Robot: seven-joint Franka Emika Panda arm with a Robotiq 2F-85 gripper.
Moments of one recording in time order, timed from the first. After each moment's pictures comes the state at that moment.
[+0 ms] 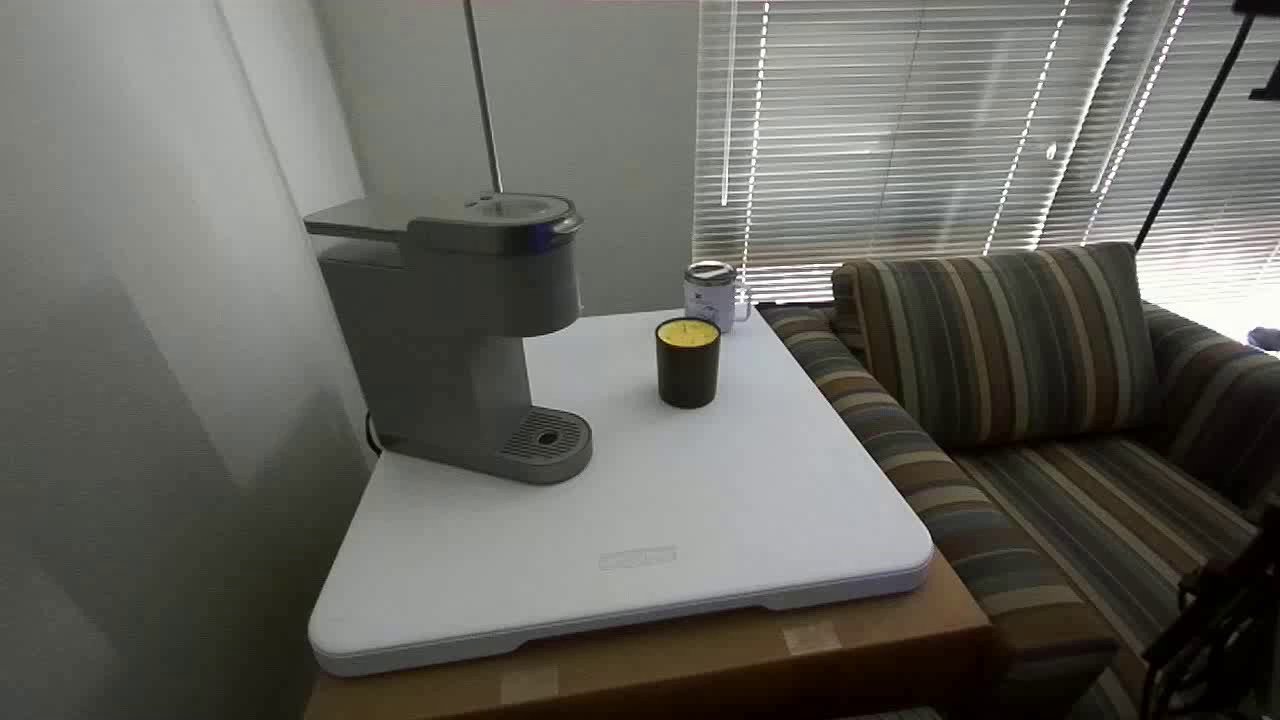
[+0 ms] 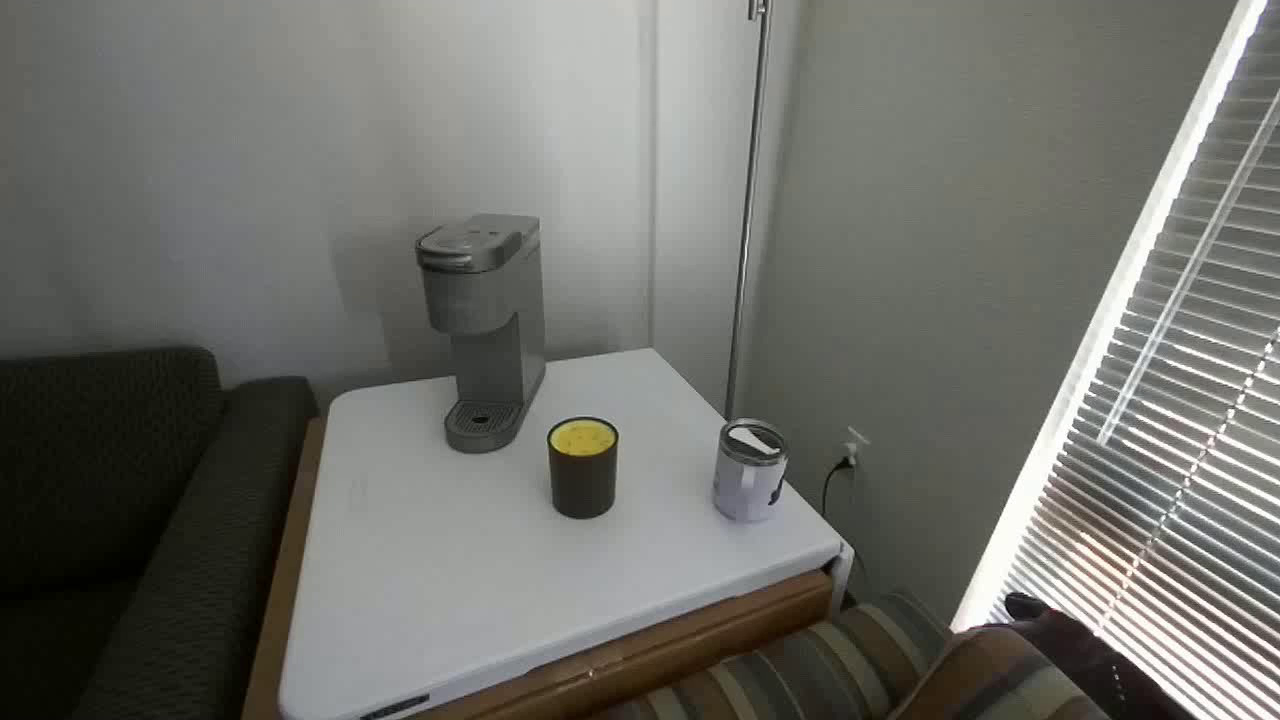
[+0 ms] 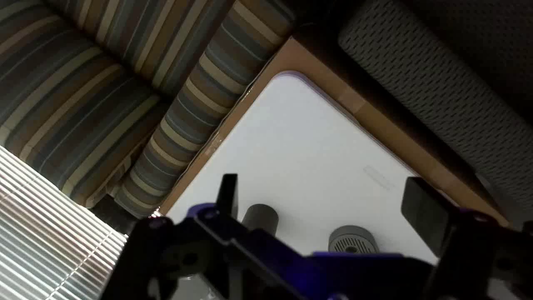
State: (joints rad) arm 0.09 -0.71 0.36 -2.53 -0.04 1.93 0.30
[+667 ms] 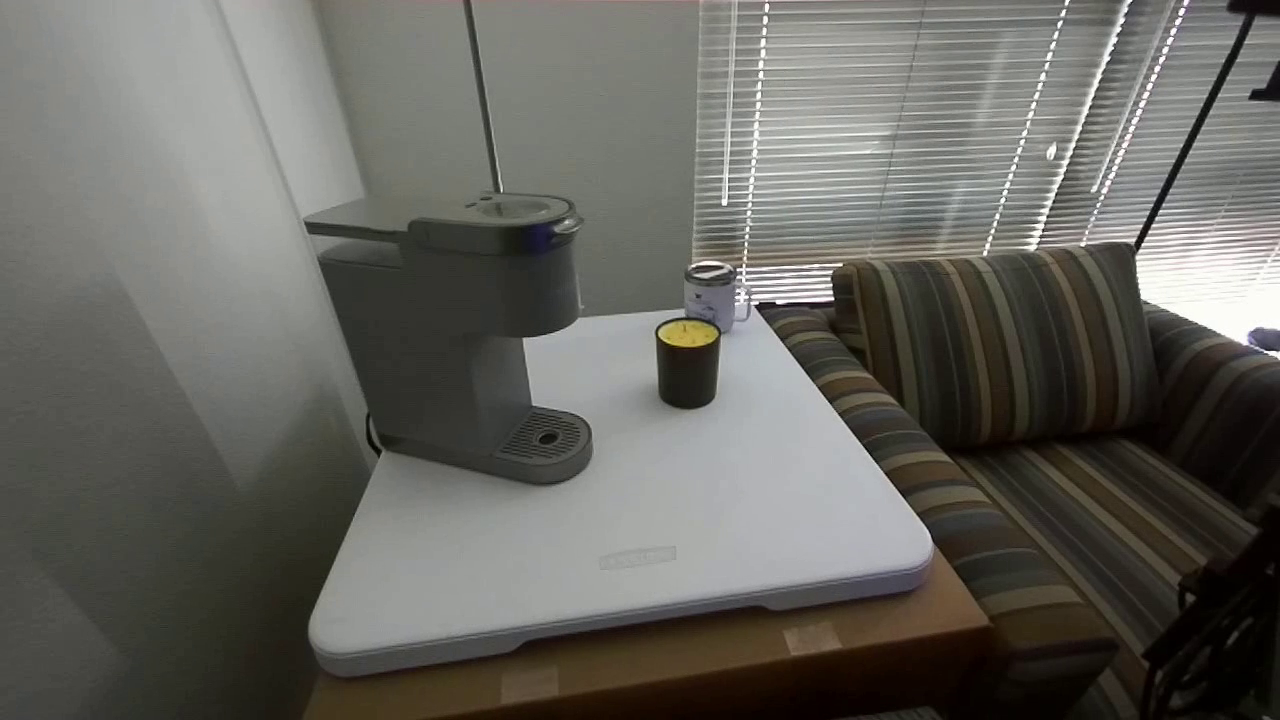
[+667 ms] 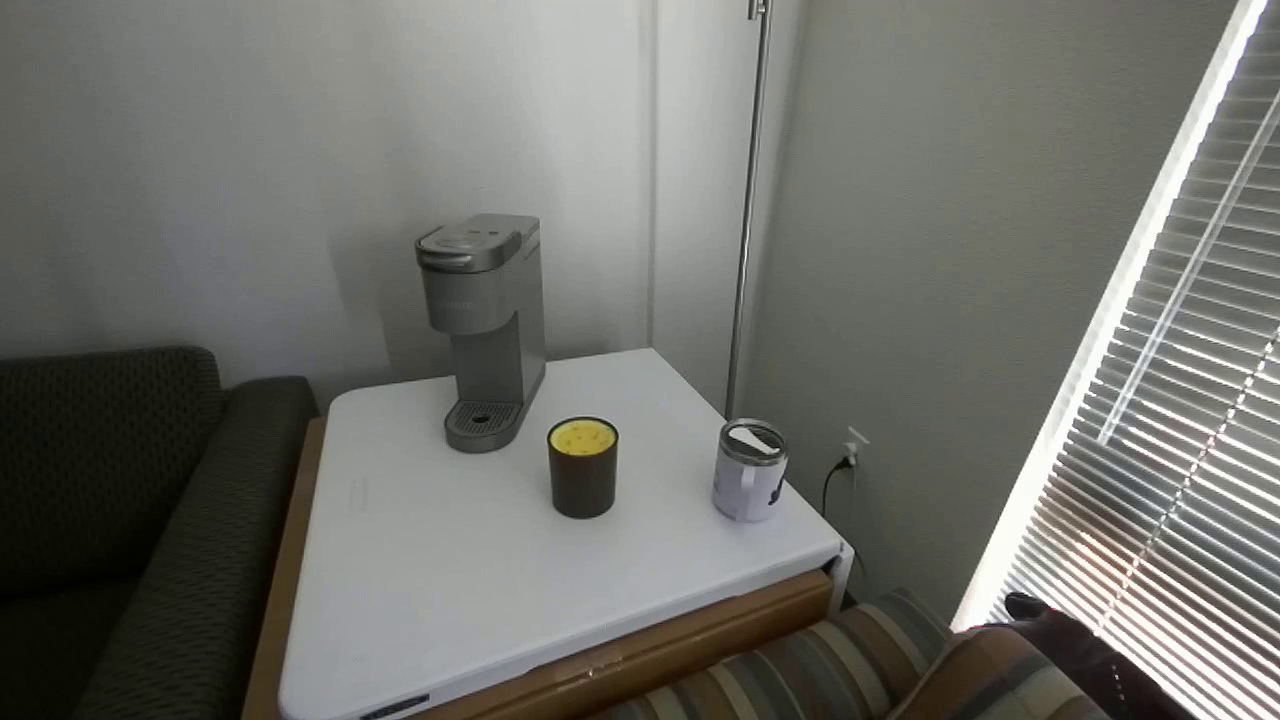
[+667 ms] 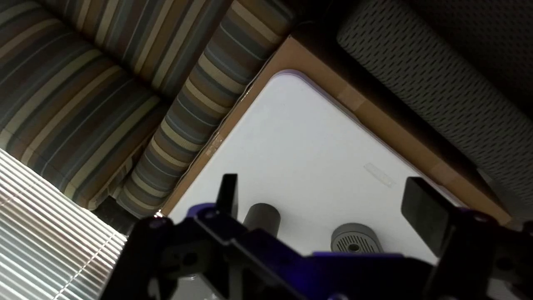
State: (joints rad) arm 0.09 -0.71 0.35 -2.53 -0.04 1.93 0.32
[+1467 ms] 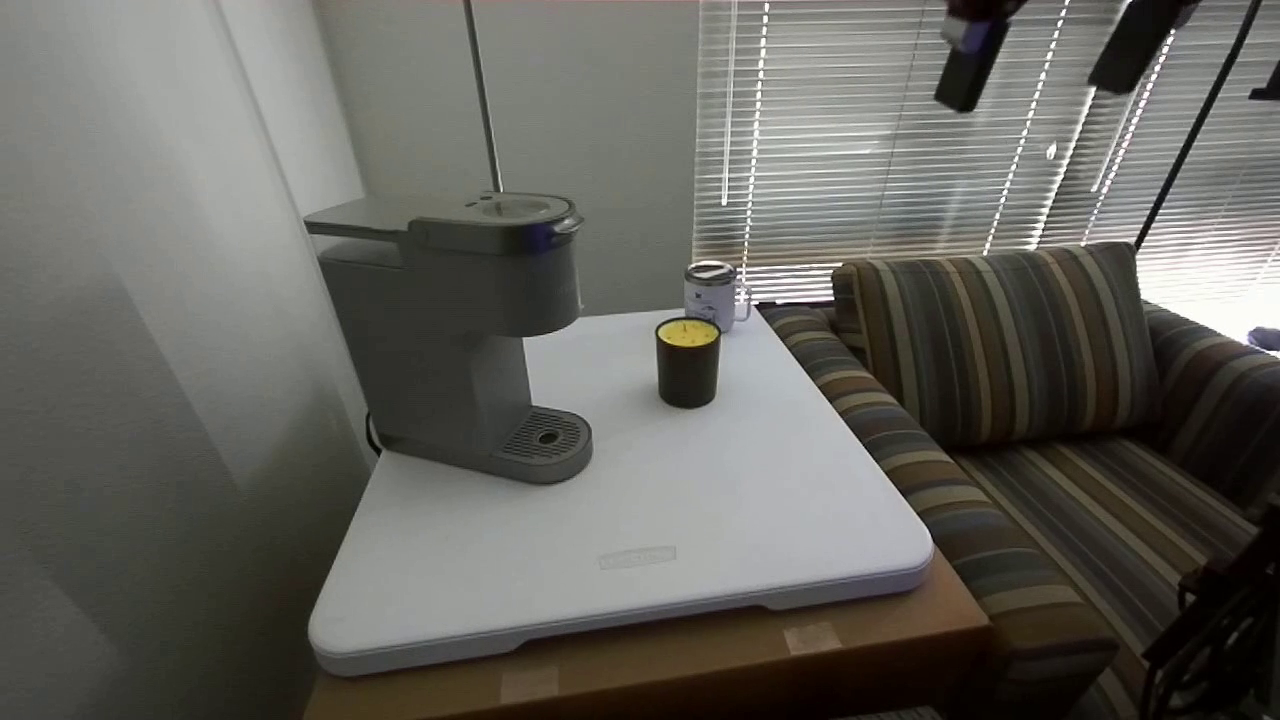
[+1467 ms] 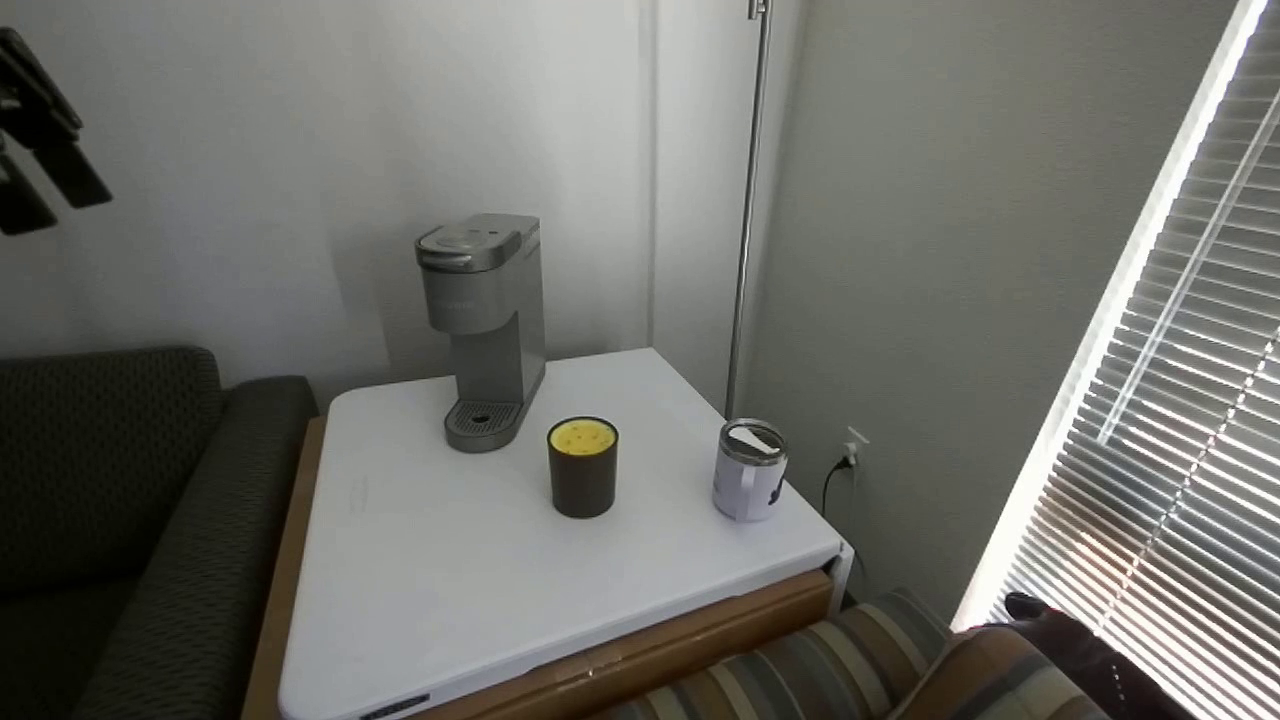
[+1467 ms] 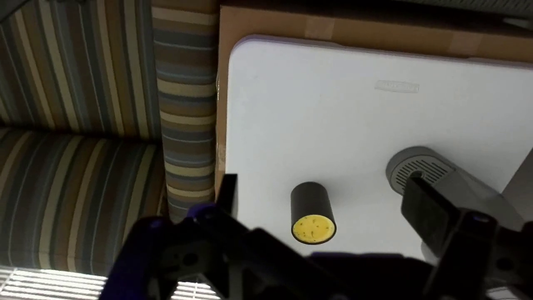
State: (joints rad) arm 0.00 -0.49 0.36 -2.51 -0.04 2.19 0.84
